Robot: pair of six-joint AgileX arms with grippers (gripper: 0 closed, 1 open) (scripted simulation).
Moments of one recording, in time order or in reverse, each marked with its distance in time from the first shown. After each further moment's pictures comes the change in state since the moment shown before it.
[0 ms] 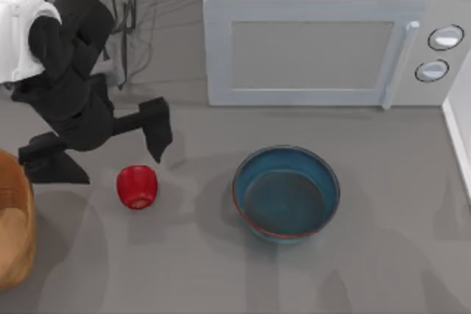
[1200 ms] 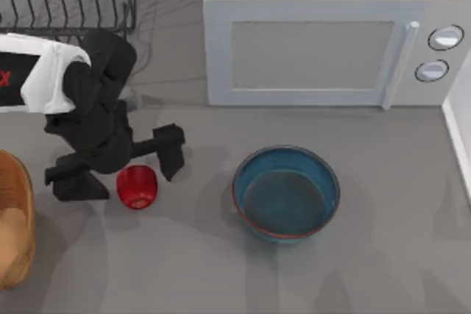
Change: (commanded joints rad) left arm -0.034 0.157 -0.099 0.261 -0.004 -0.031; right arm 0.000 0.000 0.000 0.000 0.000 0.000
